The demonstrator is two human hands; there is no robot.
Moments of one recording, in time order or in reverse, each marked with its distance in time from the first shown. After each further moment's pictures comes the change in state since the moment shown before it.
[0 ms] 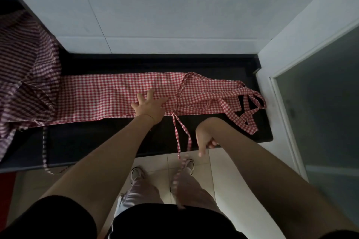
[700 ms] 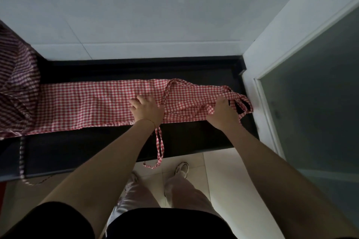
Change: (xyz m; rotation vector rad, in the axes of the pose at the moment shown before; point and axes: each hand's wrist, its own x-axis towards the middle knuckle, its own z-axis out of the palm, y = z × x) left_hand 0.015 0.060 0.011 -0.054 0.094 -0.192; right_hand 0.043 0.115 0.007 0.712 1.170 0.103
